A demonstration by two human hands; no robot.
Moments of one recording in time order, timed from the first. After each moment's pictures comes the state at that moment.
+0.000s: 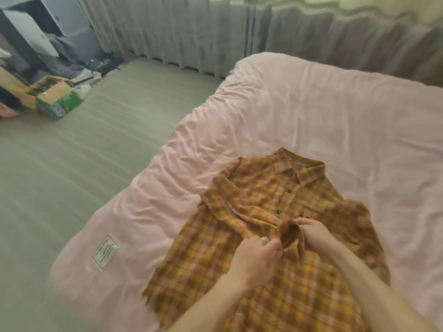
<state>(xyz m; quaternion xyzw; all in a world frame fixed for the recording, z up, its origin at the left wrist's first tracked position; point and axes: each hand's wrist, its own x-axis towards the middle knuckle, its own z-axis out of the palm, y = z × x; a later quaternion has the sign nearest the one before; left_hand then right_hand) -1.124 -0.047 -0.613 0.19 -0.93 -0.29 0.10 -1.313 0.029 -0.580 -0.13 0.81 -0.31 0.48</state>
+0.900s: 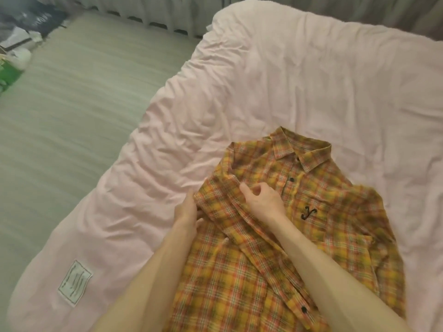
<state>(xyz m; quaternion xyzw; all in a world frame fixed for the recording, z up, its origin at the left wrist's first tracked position) -1.135 -0.238 -0.652 0.69 -0.31 -0.65 0.13 -1.280 -0.125 -0.641 -0.20 0.89 -0.21 0.34</state>
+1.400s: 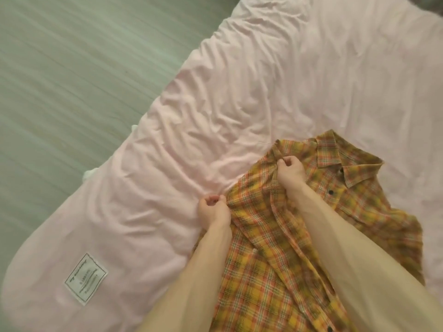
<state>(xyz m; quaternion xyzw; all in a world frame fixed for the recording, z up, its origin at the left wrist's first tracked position) -1.136 -0.268 -0.707 0.75 -0.22 -0.59 0.19 -1.324 -0.243 -0.697 -0.08 0.91 -0.29 0.30</state>
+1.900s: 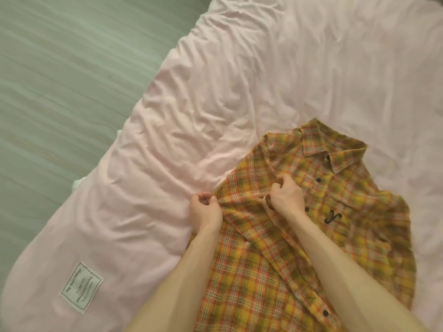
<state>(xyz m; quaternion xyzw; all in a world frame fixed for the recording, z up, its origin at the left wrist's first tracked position) -1.130 -0.260 -0.704 0.73 -0.38 -0.56 0.13 -1.288 -0.177 -0.677 -0.15 0.93 -0.18 0.28</state>
